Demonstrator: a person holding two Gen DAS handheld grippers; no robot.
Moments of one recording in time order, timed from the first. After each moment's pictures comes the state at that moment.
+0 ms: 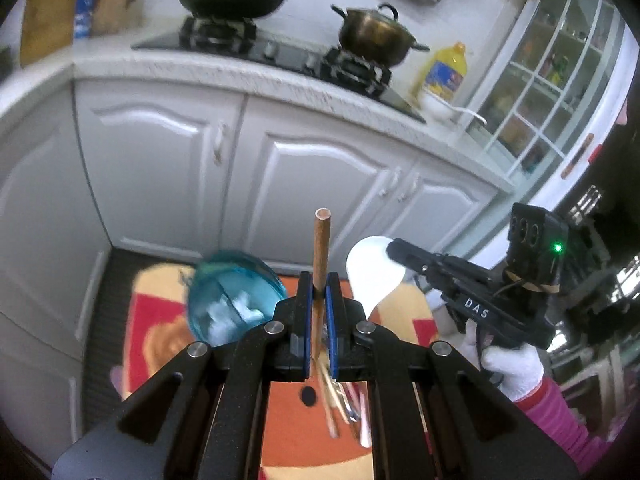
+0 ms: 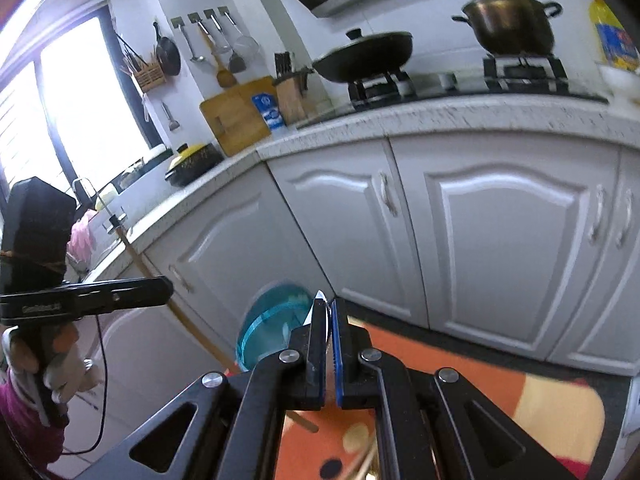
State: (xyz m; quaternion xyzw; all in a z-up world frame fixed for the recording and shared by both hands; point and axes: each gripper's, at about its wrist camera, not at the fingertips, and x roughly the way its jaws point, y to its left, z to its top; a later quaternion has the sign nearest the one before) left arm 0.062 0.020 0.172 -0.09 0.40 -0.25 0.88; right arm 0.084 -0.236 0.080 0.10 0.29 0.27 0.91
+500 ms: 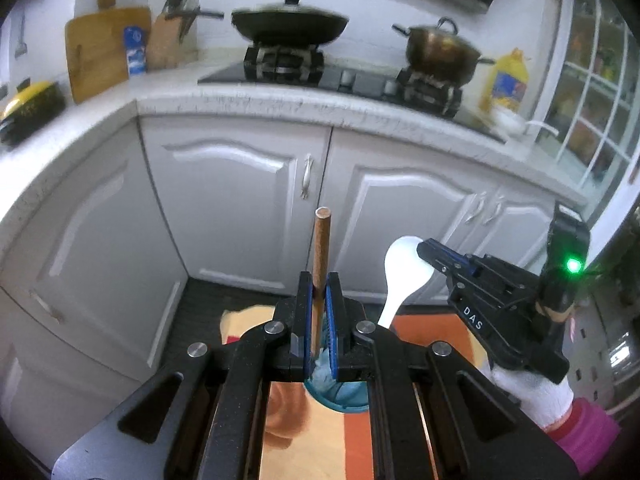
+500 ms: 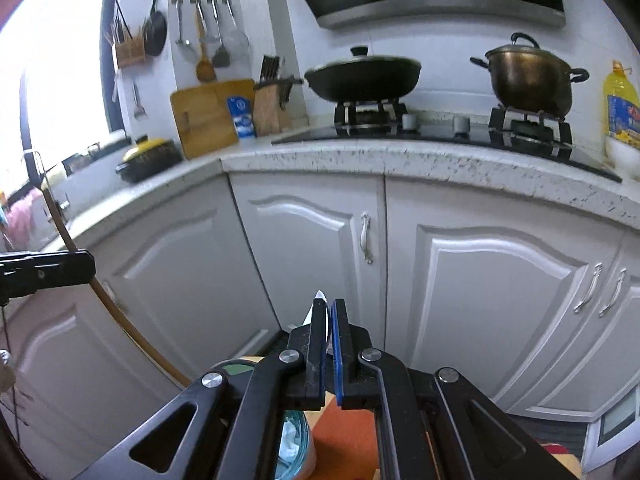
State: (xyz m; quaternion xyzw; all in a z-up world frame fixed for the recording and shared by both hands) left arm 0.105 0.050 0.145 -0.02 0.38 -0.13 0.91; right arm 0.150 -0.153 0.062 0.01 0.26 0.18 0.95
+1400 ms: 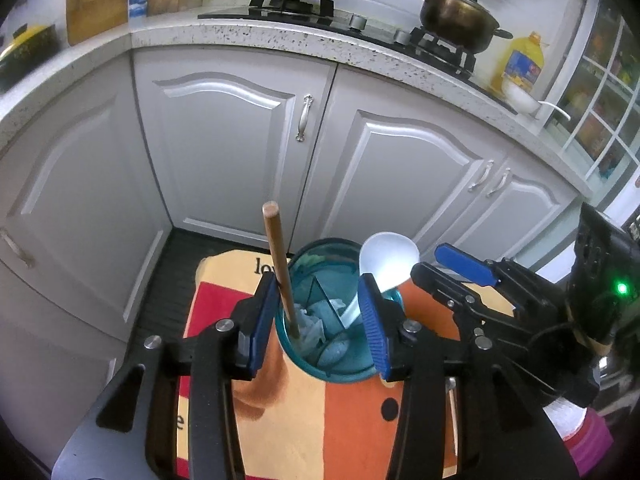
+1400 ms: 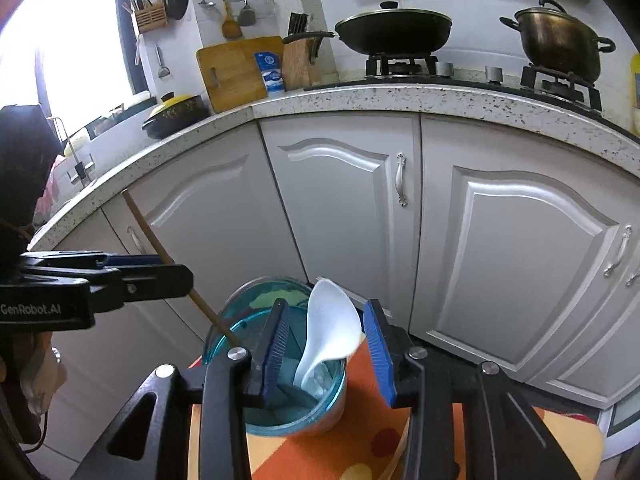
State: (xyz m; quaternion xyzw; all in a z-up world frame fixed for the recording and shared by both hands) left arm 0.094 0.039 0.098 -0.06 0.44 -0.13 0.88; right arm 0.118 -0.157 0.031 0.01 0.32 0.24 0.91
